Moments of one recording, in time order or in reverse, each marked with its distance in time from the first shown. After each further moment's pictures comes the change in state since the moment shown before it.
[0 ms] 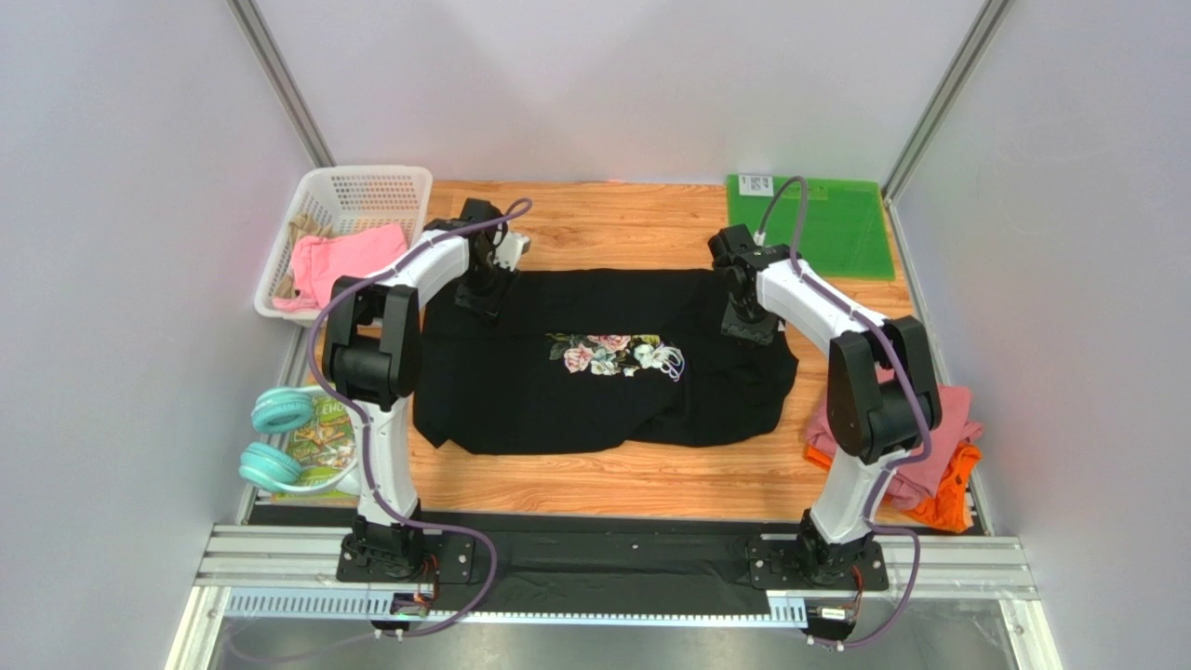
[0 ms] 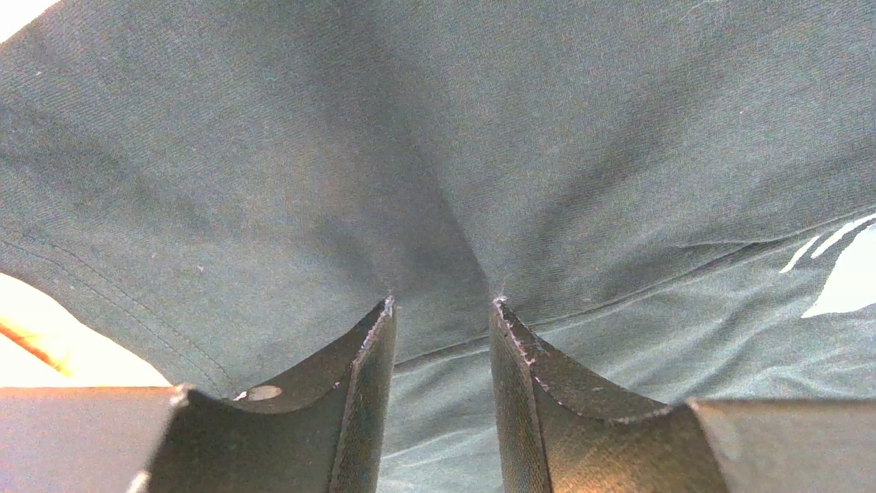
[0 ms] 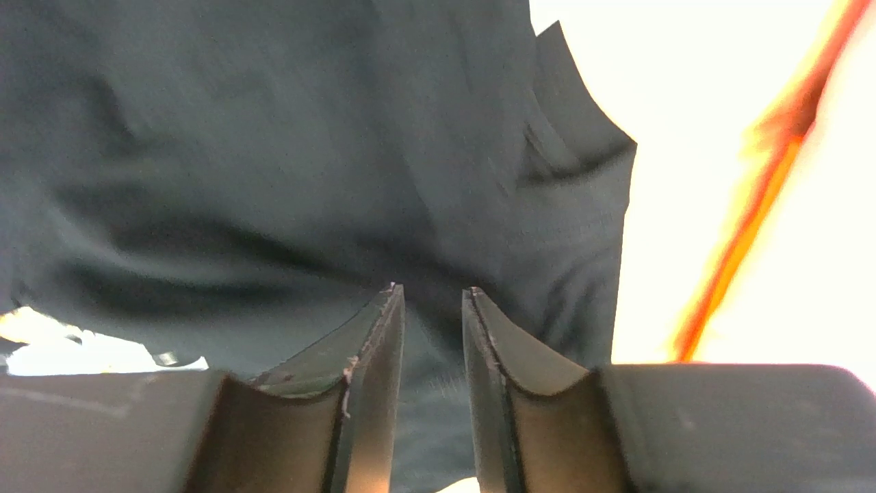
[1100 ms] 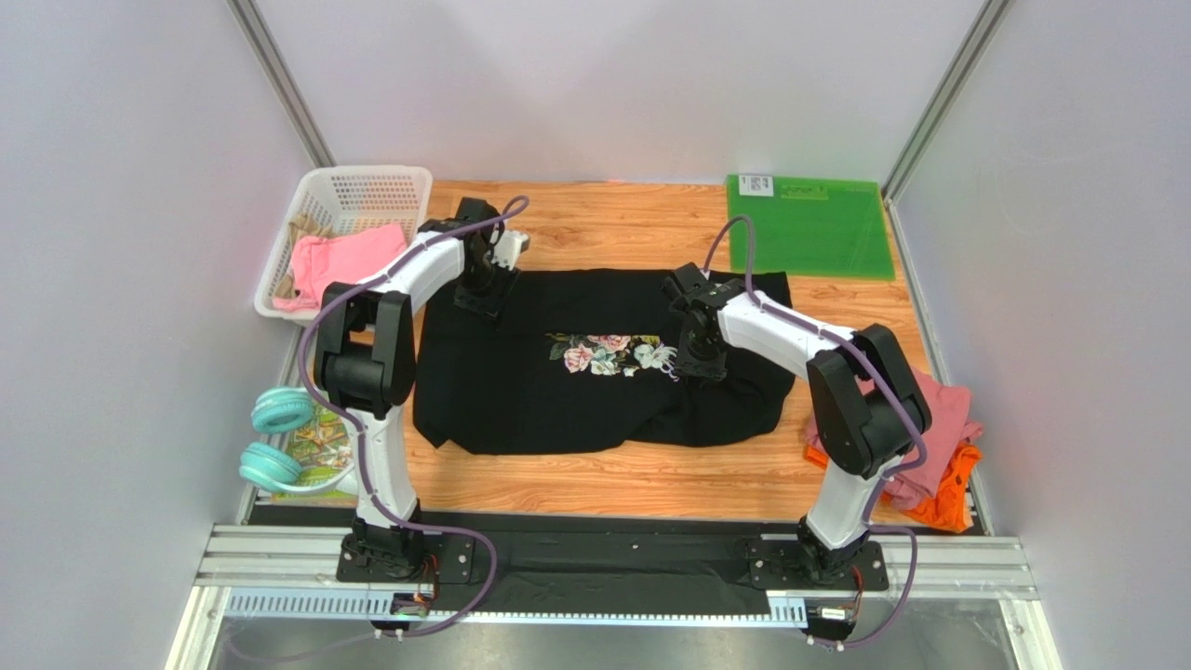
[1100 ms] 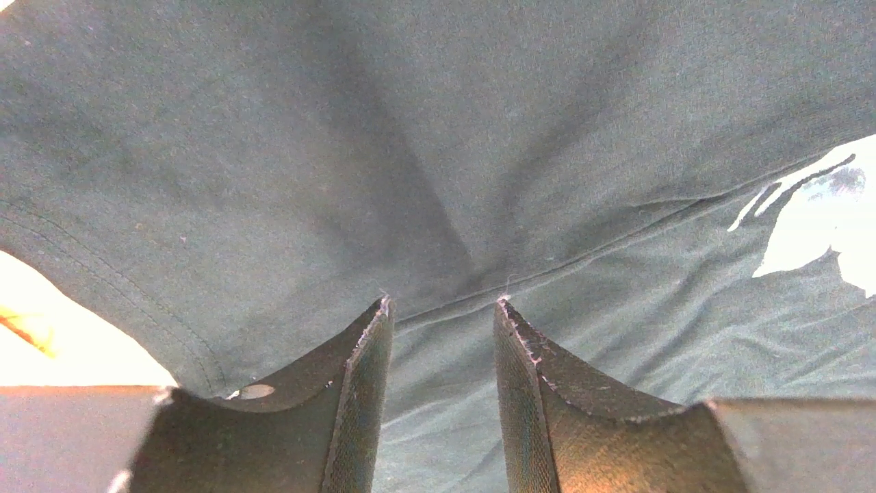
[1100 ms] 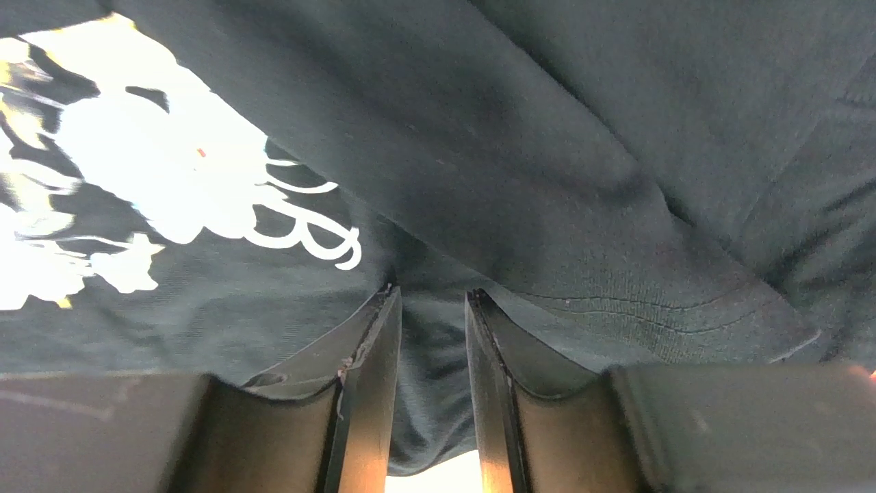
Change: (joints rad) left arm 0.000 -0.061 -0.040 0.000 0.041 -0.012; right arm 0.203 -0.004 -0.124 0.093 -0.185 0.072
